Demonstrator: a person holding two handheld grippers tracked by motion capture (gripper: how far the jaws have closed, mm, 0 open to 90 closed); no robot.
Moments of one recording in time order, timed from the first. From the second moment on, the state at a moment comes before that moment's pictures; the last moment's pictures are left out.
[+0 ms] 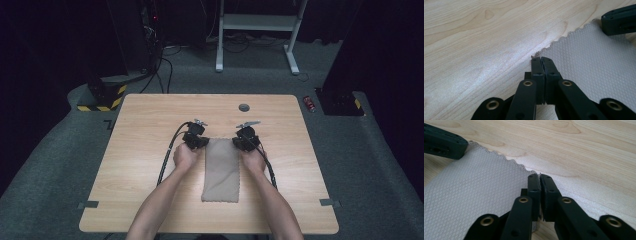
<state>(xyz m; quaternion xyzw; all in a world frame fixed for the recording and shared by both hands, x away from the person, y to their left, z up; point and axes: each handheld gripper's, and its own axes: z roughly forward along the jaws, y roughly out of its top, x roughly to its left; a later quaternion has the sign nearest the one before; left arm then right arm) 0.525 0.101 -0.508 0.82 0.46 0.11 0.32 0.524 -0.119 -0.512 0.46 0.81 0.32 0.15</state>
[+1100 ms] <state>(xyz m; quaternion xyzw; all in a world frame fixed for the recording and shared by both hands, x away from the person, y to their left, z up) 0.532 0.123 -0.483 0.80 0.46 0.12 0.37 0.532 -0.115 -0.479 0.46 0.80 0.36 0.15</state>
